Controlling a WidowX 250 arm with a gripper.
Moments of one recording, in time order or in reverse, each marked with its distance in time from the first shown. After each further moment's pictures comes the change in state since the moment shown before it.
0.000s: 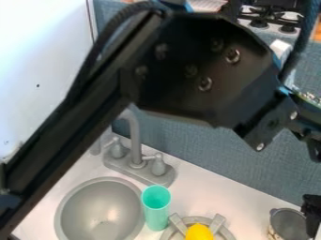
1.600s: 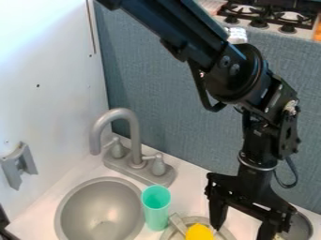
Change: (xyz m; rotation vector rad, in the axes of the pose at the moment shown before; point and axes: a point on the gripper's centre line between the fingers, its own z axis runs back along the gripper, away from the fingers) arm -0.101 0.100 0.080 0.064 0.223 0.057
